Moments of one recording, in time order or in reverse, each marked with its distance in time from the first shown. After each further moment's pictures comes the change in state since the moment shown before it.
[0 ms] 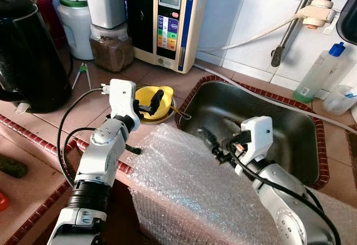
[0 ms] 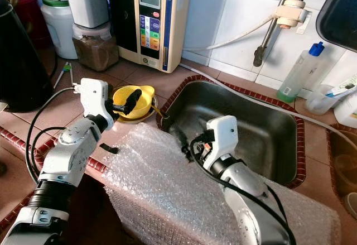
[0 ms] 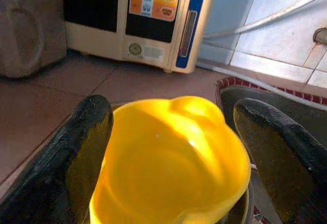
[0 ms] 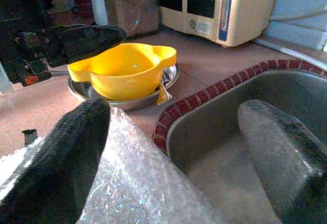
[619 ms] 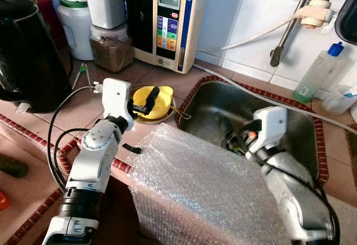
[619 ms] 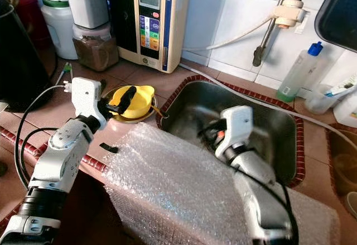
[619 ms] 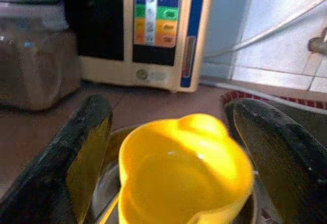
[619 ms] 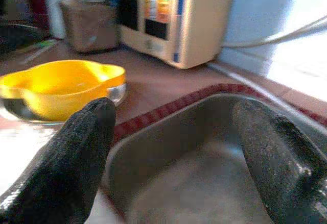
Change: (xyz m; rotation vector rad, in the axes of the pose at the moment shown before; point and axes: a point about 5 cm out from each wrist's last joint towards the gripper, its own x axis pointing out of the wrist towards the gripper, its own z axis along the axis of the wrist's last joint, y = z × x) left arm -0.013 0.007 0.009 0.084 -0.080 -0.008; right arm 0.009 -0.032 0.005 -0.094 -0.071 -0.089
